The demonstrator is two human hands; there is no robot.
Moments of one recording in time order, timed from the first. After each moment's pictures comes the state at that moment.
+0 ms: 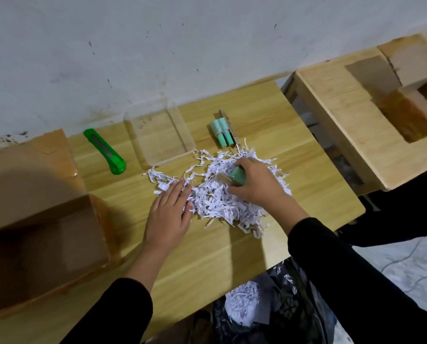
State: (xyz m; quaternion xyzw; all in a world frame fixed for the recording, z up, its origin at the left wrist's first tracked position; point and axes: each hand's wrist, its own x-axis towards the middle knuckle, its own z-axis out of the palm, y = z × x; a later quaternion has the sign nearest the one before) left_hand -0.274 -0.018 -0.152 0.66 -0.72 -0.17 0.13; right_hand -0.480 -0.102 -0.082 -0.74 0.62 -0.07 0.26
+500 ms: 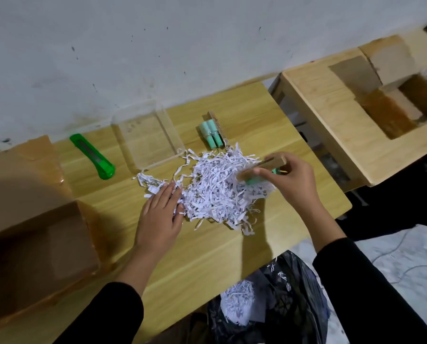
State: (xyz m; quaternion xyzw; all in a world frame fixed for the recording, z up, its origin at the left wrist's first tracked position) left_hand -0.274 -0.018 -0.150 0.67 -0.71 -0.18 0.12; right_hand -0.538 -0.080 -0.047 -0.56 0.68 -0.34 0.33
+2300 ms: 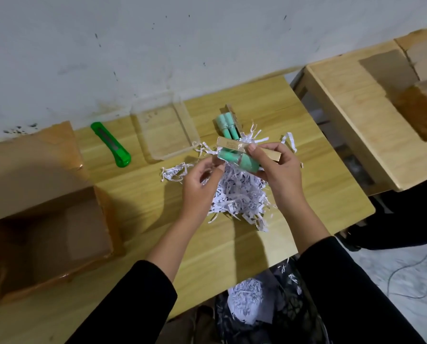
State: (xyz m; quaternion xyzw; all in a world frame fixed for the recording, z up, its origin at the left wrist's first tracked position) left_hand -0.340 -0.054 -0.089 0.57 -0.38 -0.50 0.53; right_hand -0.475 -0.081 -0.039 -0.36 0.56 -0.51 0.54
